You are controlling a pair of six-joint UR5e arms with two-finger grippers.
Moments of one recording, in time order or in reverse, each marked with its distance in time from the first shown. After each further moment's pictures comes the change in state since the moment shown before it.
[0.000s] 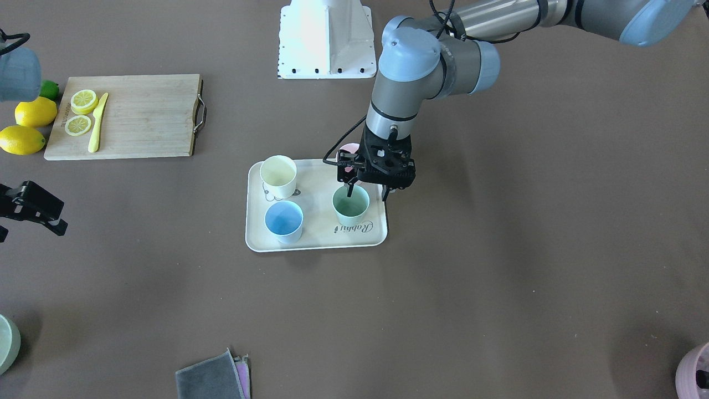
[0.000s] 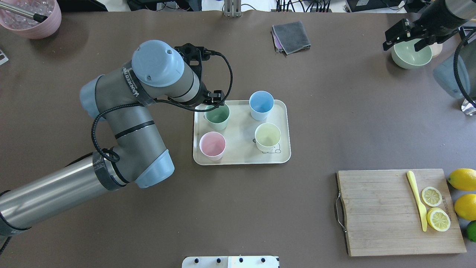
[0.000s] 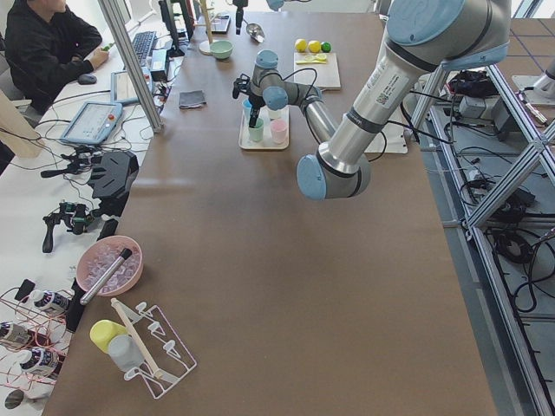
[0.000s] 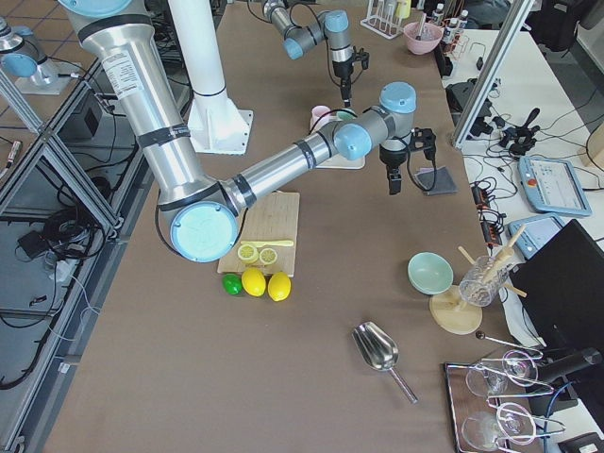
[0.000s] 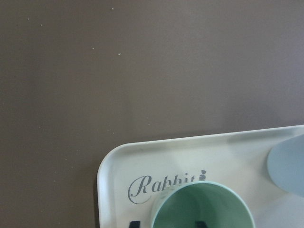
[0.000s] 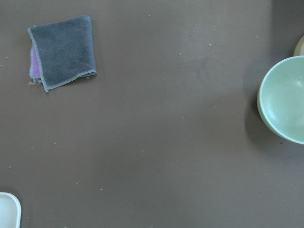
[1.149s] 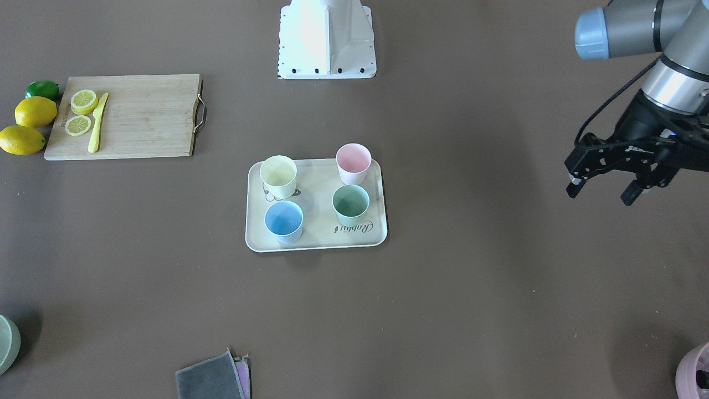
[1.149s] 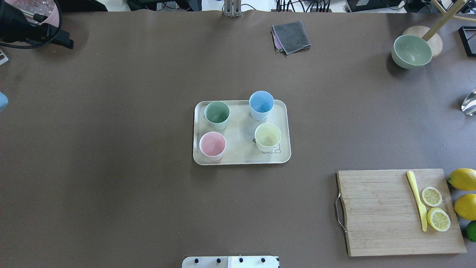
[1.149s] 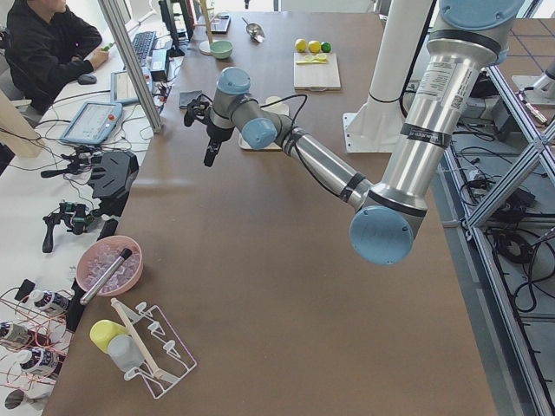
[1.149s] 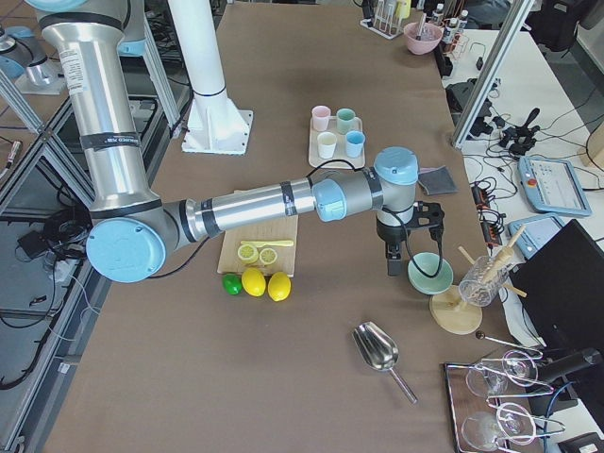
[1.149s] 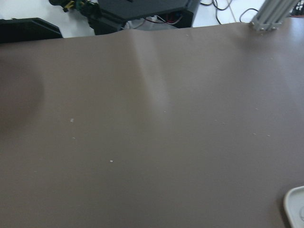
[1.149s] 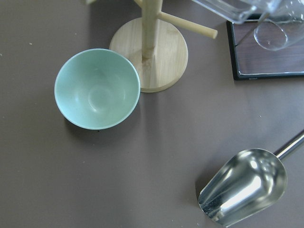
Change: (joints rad) left arm -0.516 0.435 -0.207 -0.087 -0.251 0.374; right arm 0.261 -0.213 -0.061 0.000 -0.027 -0.214
